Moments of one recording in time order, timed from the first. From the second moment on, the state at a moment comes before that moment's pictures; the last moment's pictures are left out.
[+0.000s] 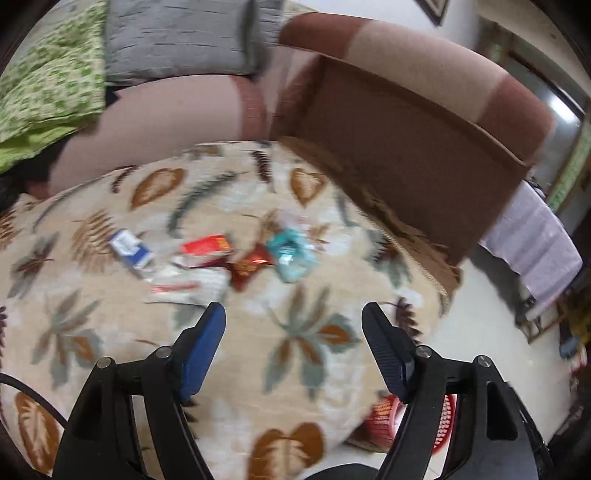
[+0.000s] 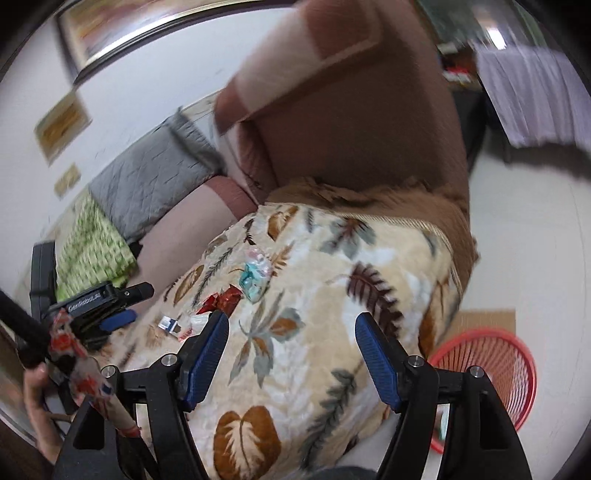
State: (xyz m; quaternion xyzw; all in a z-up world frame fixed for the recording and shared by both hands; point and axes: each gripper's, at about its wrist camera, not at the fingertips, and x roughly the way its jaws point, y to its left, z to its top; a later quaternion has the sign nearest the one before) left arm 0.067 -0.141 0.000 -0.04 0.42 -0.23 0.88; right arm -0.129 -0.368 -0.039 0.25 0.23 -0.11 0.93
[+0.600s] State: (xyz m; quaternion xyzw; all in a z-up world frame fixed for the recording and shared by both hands) left arm 0.130 -0.028 0.008 -0.11 0.35 -0.02 0.93; right arm 0.010 -0.294 -0.053 0.15 0.30 -0.09 0.94
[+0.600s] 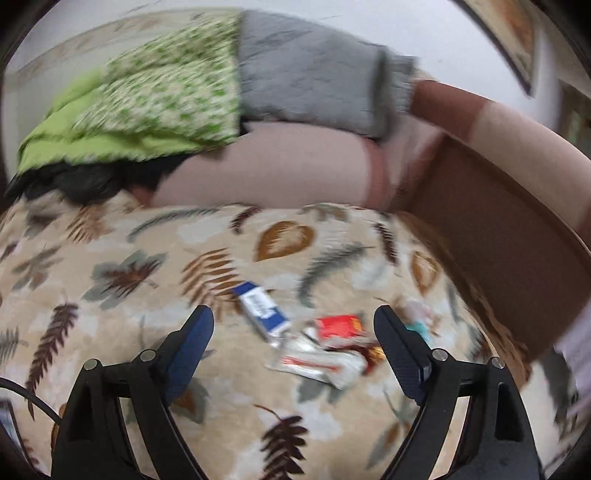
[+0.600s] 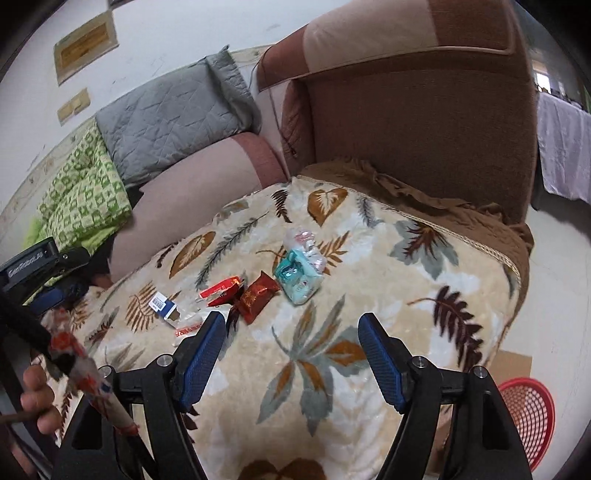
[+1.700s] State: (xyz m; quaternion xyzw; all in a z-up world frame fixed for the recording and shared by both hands) left arm 0.214 0.035 -0.054 -0.15 0.45 -0.02 0.88; right arm 0.112 -0.265 -0.117 0.18 0.36 0.05 0.91
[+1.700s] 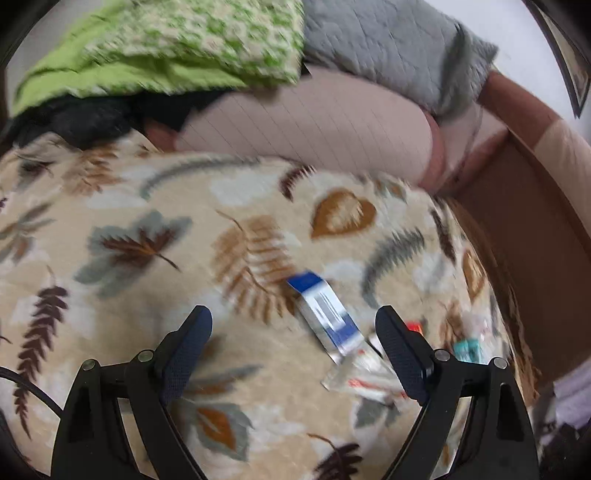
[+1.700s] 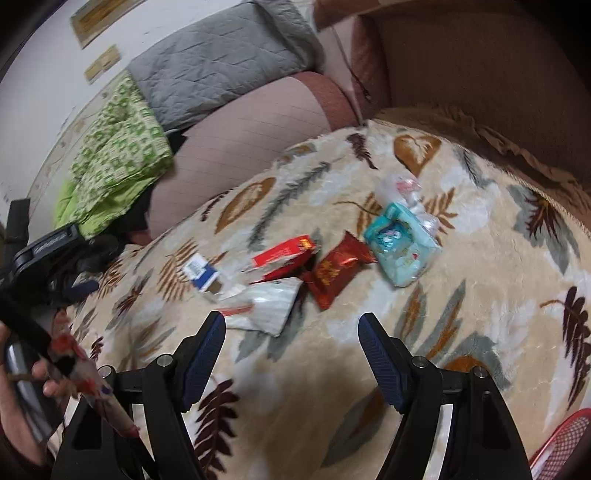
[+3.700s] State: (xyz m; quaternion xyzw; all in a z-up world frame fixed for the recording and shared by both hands) left arm 0.136 -0.088 -0.024 -0.21 0.48 -0.24 0.82; right arm -0.034 -0.349 -0.109 0.29 0.22 -0.03 0.93
